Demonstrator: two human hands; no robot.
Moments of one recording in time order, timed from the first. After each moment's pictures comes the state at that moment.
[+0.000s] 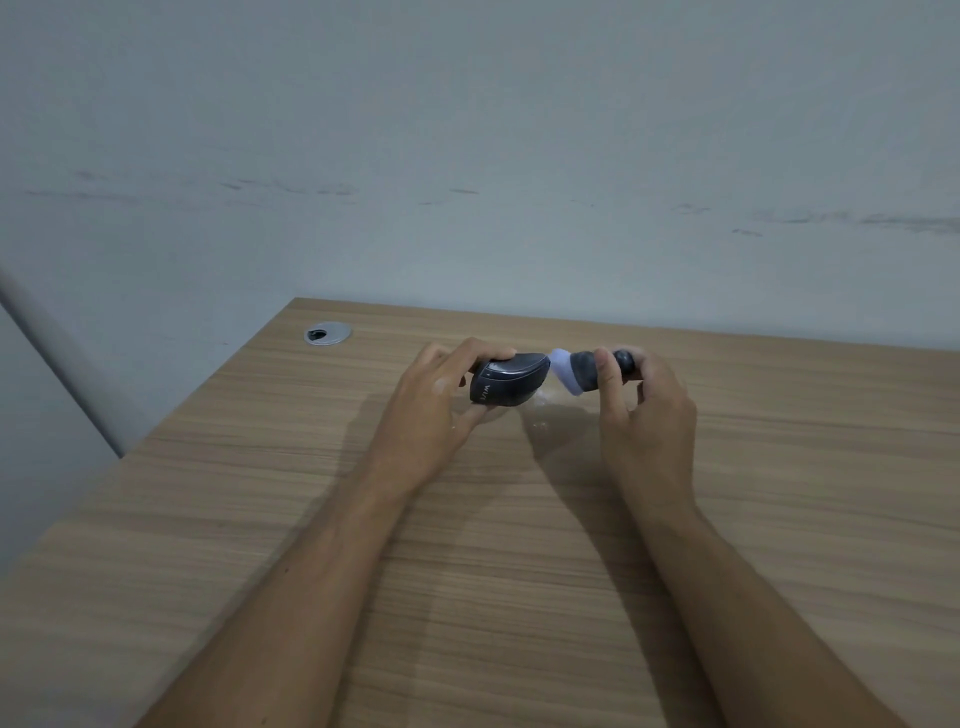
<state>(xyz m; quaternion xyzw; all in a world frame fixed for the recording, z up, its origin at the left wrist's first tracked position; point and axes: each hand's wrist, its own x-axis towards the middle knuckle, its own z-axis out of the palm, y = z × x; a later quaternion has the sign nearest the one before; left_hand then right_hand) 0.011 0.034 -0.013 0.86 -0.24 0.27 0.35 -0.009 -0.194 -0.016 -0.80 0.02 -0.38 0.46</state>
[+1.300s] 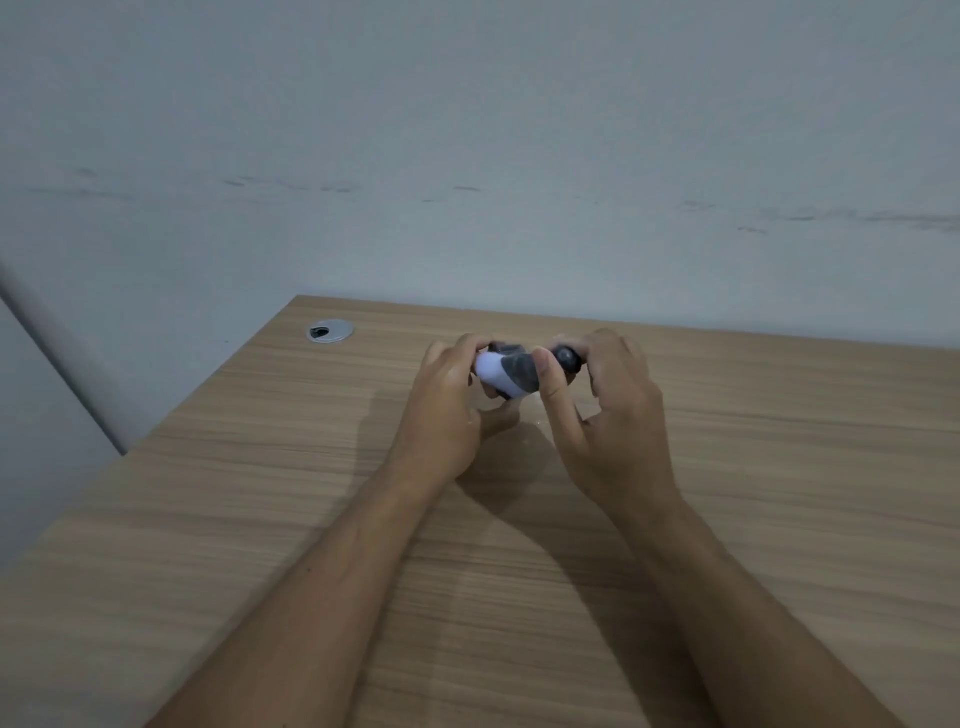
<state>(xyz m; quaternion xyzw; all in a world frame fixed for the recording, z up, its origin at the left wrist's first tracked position) 0.008 0.016 -0.012 0.86 -0.15 0.25 0.41 -0.032 -0.162 0.009 -0.80 -0.19 -0.45 0.34</state>
